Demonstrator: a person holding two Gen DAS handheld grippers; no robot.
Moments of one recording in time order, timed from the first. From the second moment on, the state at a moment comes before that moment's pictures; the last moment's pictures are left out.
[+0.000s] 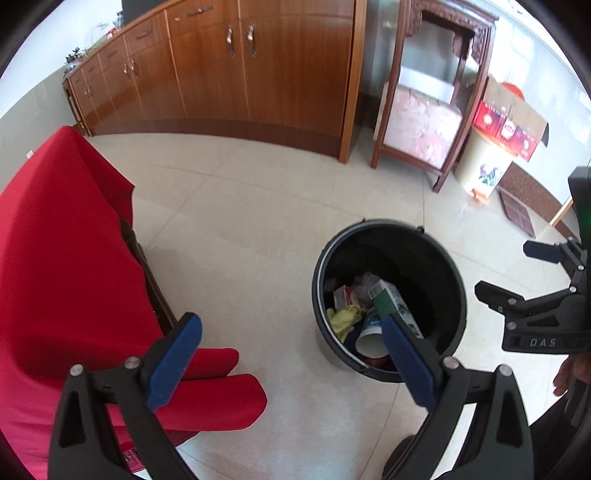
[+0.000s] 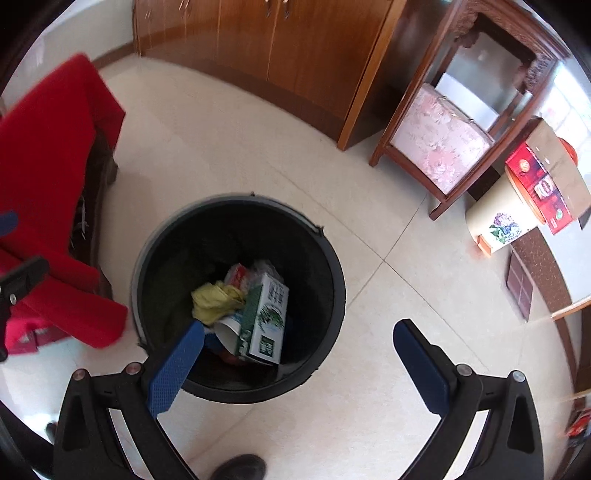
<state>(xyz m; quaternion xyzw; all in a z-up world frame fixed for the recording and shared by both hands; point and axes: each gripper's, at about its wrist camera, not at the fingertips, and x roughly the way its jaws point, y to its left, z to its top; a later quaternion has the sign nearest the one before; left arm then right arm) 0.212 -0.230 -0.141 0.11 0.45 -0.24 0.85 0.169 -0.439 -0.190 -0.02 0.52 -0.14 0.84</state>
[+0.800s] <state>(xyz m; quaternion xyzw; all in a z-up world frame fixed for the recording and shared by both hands) 0.199 -0.153 -0.060 0.05 0.38 -0.19 0.90 0.166 -0.346 -0.067 -0.03 0.40 -0.10 0.91</state>
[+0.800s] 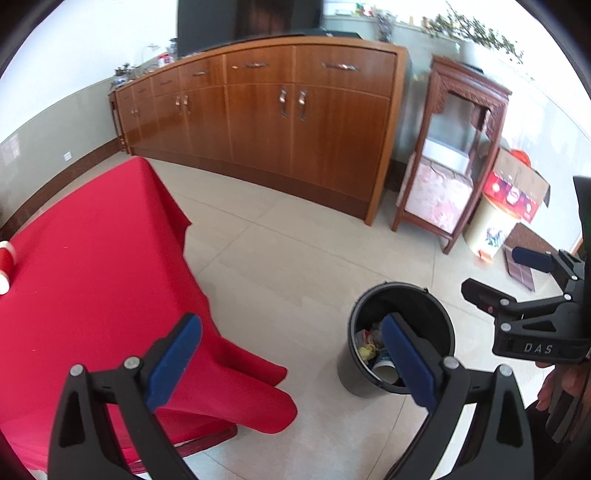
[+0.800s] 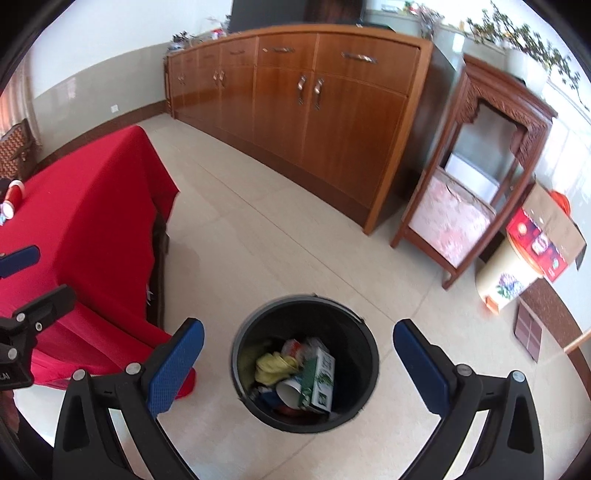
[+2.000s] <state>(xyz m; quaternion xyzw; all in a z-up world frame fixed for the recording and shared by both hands) 0.222 0.216 -0.053 -0.06 0.34 0.14 0.93 0.314 0.045 -0.029 -0.09 0.34 0.23 0.91</state>
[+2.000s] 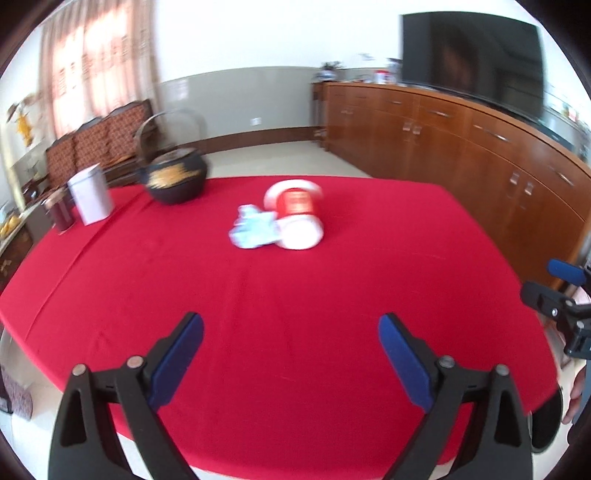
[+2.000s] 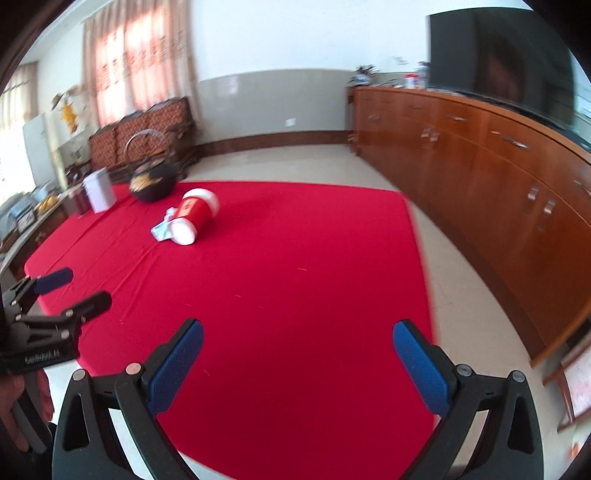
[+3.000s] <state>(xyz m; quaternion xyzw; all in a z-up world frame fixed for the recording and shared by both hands) 0.332 0.312 -0.097 -0.09 0.38 0.15 0.91 0.478 0.293 -0.098 -0.13 0.38 0.27 0.88</state>
